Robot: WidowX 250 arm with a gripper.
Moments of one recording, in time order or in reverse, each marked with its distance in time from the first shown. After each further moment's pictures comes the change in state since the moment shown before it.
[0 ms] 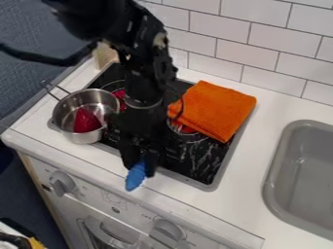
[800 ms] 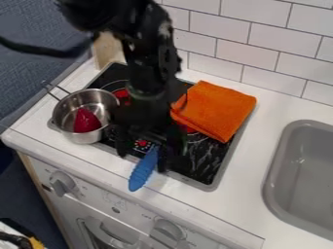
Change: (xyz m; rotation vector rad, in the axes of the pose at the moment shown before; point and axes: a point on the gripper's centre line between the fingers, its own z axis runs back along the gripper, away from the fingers) arm 0.002 0.000 0.020 -0.001 -0.028 -0.035
